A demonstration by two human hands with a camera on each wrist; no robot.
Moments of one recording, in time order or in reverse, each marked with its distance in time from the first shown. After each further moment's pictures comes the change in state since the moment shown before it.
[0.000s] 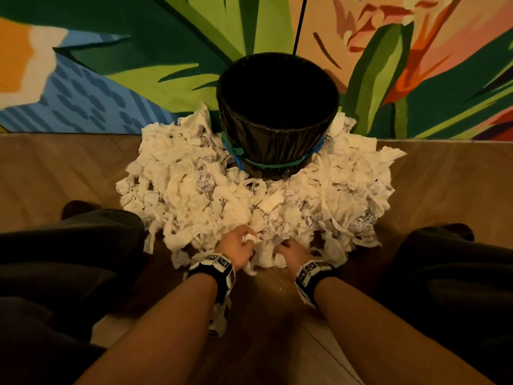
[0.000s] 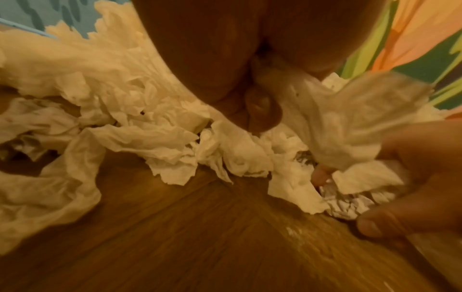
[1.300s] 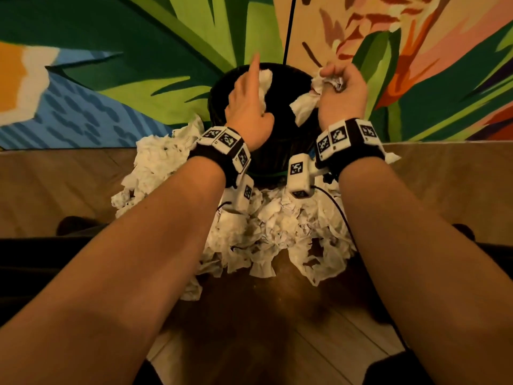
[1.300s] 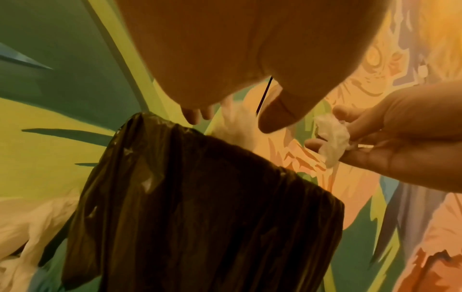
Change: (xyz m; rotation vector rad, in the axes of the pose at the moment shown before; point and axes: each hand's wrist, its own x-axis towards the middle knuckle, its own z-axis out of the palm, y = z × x) left_hand 0.077 0.225 -0.141 0.067 0.370 0.482; right_hand -0.013 -0.023 -0.315 1.137 1.318 -0.094
